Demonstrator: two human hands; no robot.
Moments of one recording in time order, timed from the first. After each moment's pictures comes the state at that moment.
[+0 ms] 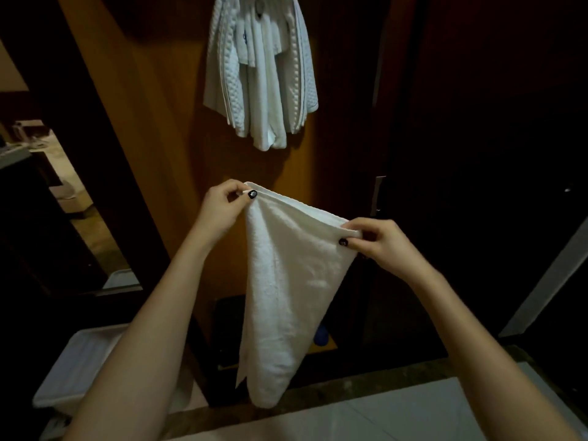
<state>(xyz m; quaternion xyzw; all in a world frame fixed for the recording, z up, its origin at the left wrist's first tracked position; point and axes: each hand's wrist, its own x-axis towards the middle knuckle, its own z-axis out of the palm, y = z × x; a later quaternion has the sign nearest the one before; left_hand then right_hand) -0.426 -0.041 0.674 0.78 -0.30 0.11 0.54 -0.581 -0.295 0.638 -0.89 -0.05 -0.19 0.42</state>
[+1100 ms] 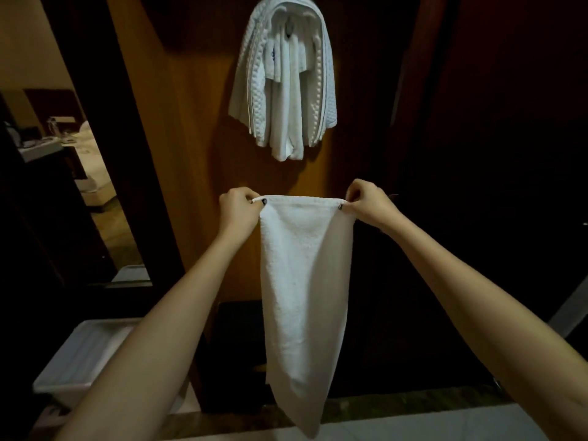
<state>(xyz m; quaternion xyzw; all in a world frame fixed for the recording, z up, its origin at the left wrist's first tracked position) -0.427 -0.056 0.676 0.86 -0.12 0.21 0.45 -0.500 -0.291 0.701 -0.93 0.08 -0.18 0.31</state>
